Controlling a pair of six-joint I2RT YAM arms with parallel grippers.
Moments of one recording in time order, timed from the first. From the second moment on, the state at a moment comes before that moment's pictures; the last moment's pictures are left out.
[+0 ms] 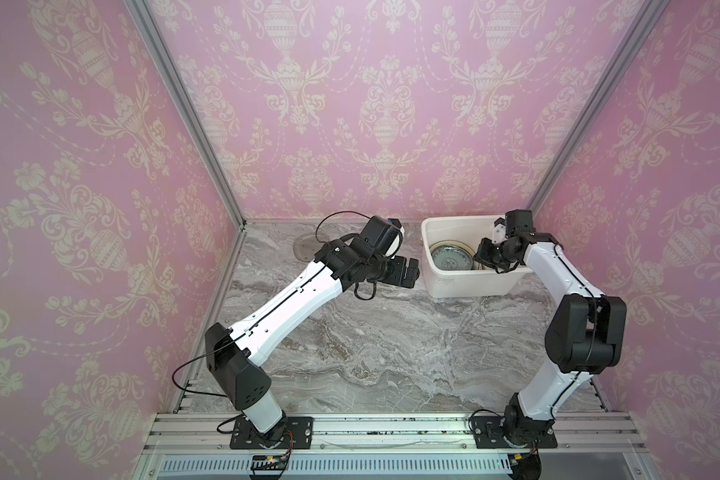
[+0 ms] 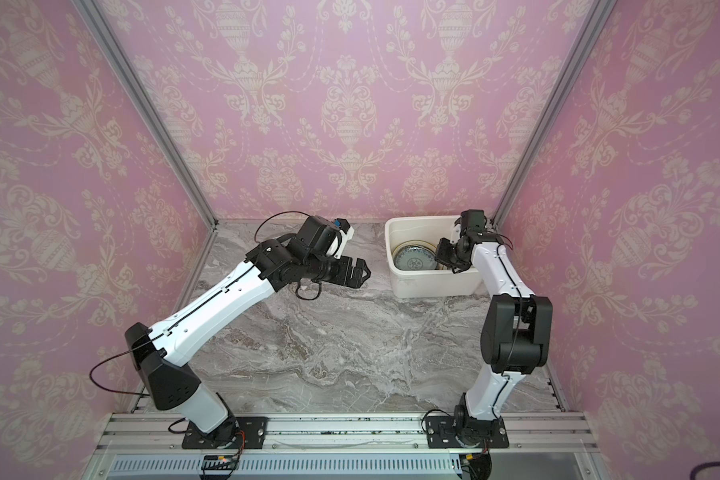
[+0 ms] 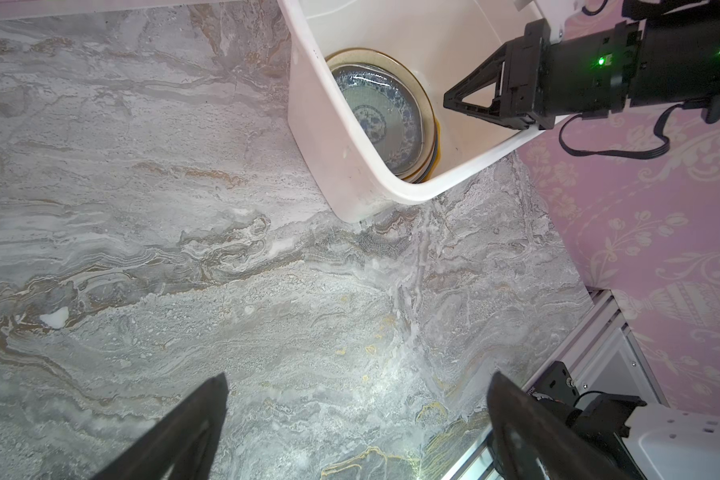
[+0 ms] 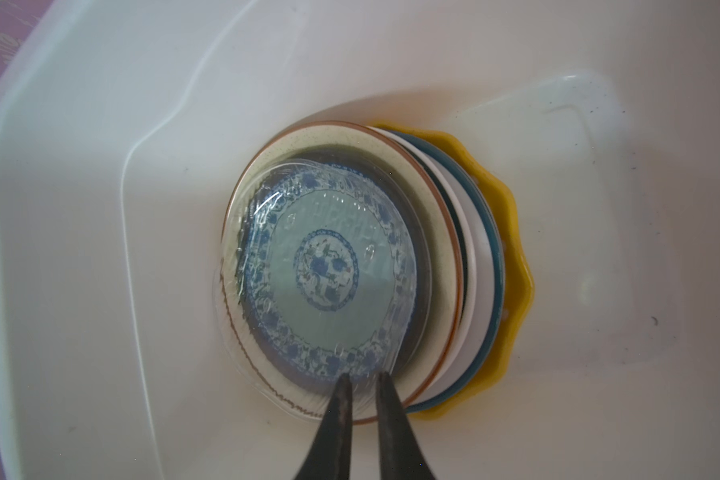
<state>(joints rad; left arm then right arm) -0.76 1.65 1.74 -0.90 0.09 -0.45 -0.10 1.78 1.48 -0.73 -0.29 0.31</state>
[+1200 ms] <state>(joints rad) -0.11 1.44 1.30 -0.71 0.11 -0.73 0.36 1.33 1.26 -0.30 -0.48 0.55</state>
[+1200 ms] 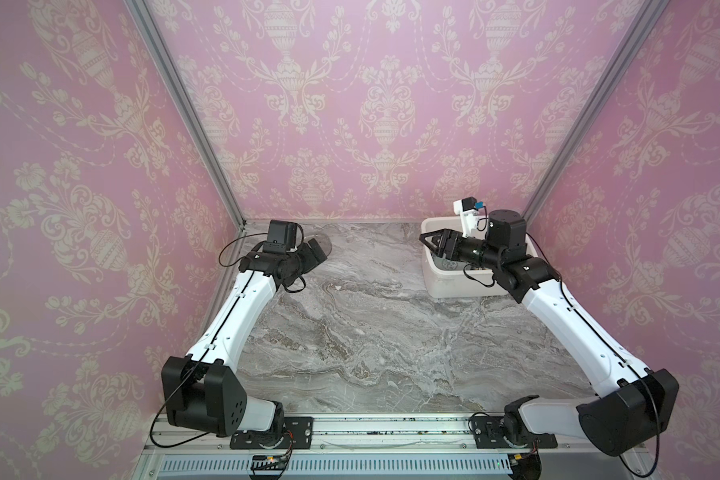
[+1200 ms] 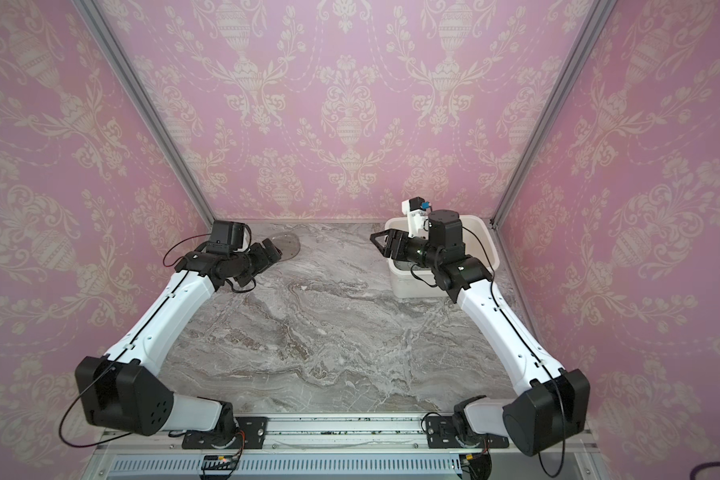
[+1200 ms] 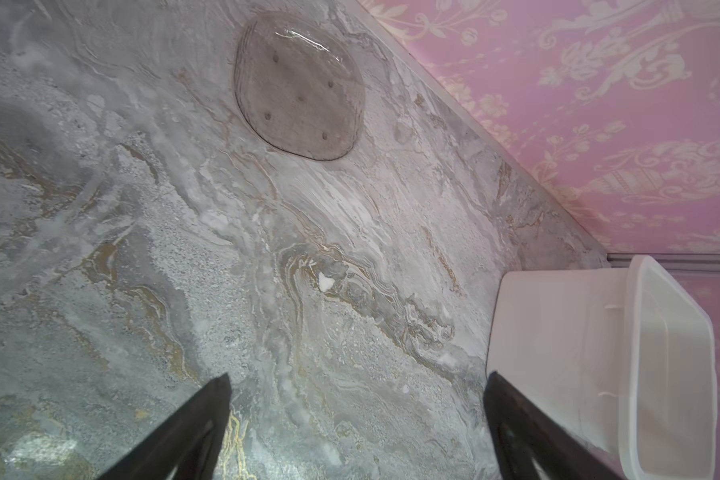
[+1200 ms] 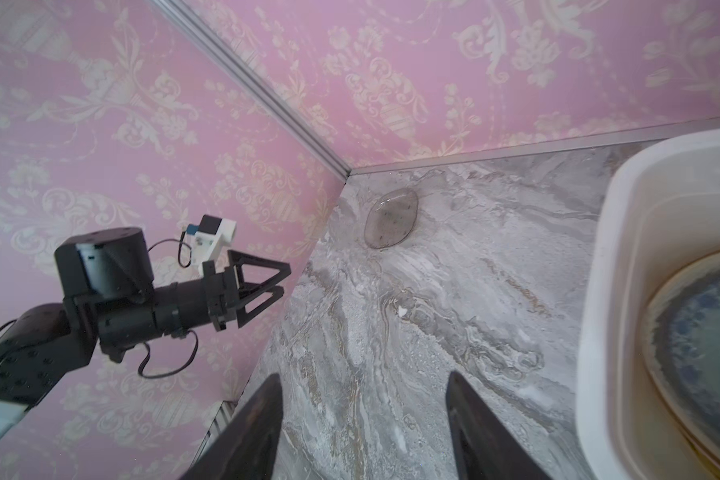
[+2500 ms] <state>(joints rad) 0.09 2.39 1.97 -0.65 0.11 -0.38 0.82 1.64 1.44 -0.57 -0.28 0.03</state>
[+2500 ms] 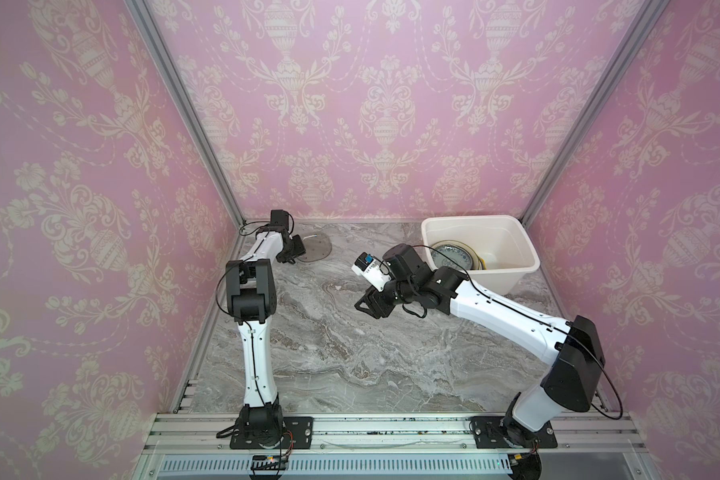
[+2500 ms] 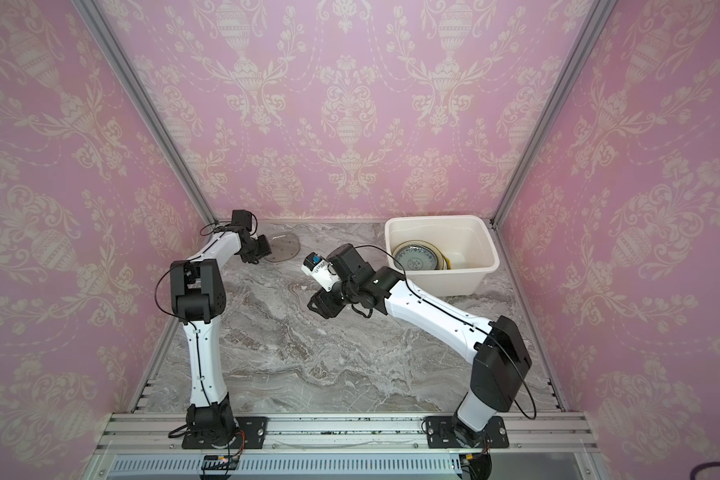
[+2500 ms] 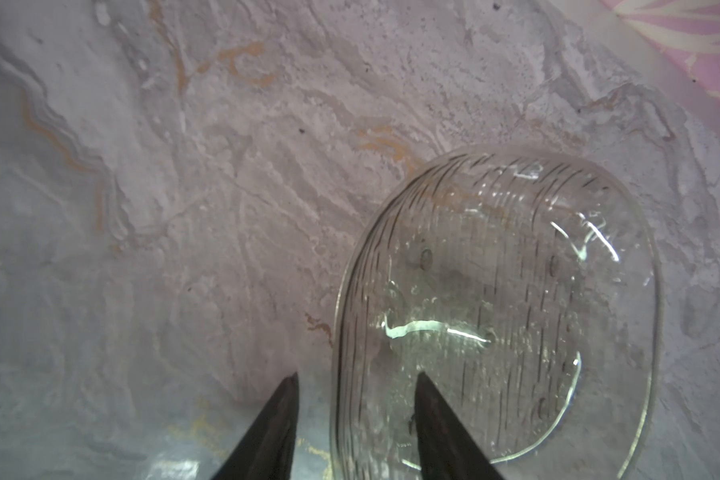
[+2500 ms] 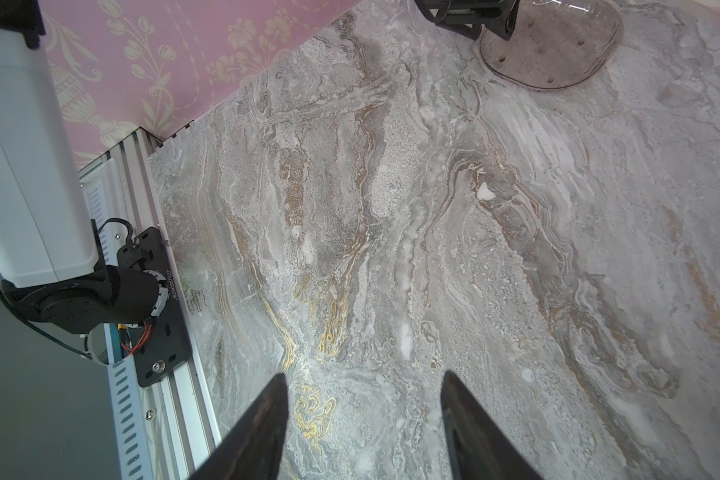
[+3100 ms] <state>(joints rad) 0.09 2.38 1.94 -0.61 0.08 -0.38 0.85 1.70 1.58 -0.65 -0.28 0.06</state>
